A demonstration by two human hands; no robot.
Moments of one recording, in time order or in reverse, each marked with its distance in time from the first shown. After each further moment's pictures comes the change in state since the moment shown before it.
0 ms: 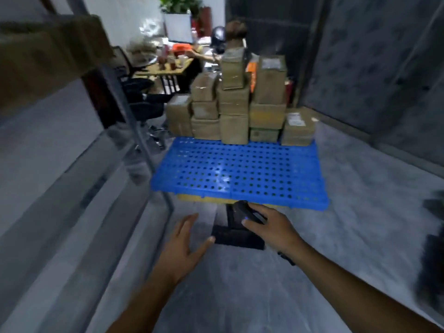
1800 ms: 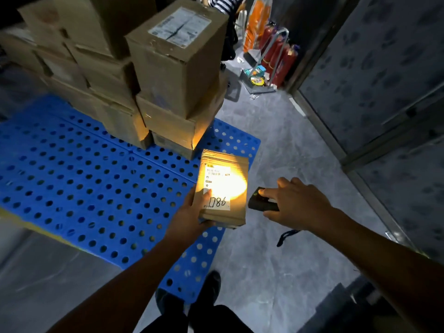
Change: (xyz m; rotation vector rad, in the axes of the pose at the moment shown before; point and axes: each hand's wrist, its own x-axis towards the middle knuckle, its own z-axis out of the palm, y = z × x) left_hand 0.444 0.235 0.383 -0.140 0.020 -0.018; right_hand 0.383 0.165 -0.482 -1.298 -0.411 -0.147
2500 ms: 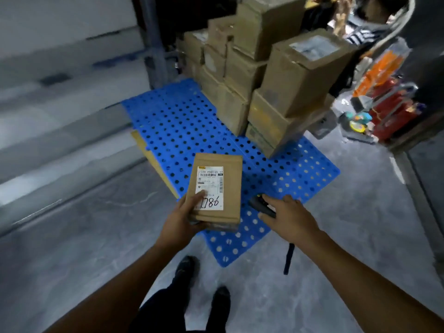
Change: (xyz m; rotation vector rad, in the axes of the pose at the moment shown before) left_hand -0.197 -0.023 -0.046 -0.116 0.489 -0.308; right_hand -0.005 -0.123 0.027 0.229 -0.013 -0.286
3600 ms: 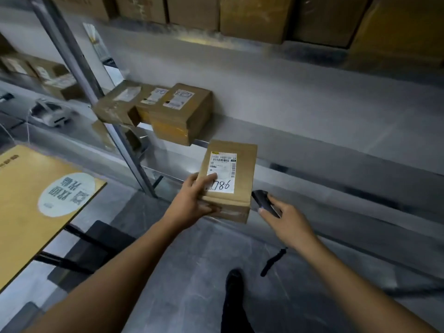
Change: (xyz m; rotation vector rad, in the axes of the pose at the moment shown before) left_hand -0.232 -0.376 -0.711 0.144 0.828 -0.522; right_hand 0.132 -0.932 0.155 0.258 -0.232 -0.925
